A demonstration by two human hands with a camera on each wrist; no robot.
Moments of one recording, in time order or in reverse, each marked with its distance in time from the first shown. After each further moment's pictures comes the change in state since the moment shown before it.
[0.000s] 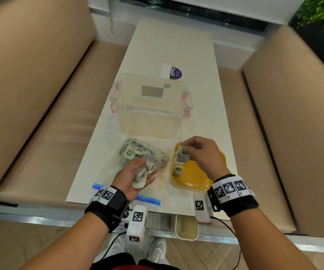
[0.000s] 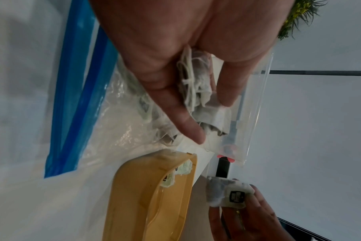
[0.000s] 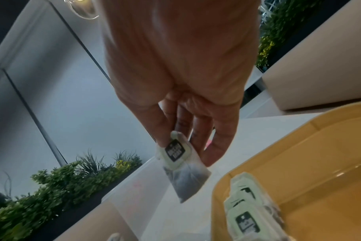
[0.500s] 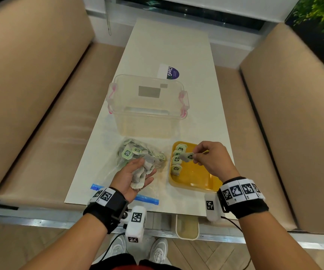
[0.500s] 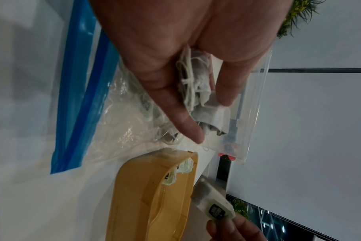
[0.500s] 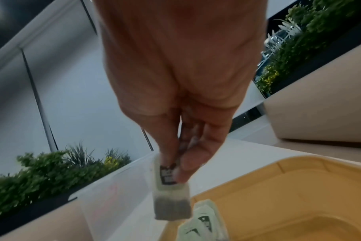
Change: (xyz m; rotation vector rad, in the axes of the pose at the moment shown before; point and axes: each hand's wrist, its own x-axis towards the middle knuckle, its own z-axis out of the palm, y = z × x) left_hand -0.001 -0.003 0.002 0.001 0.006 0.013; right_hand -0.002 0.019 -0.032 -0.291 -0.002 0.030
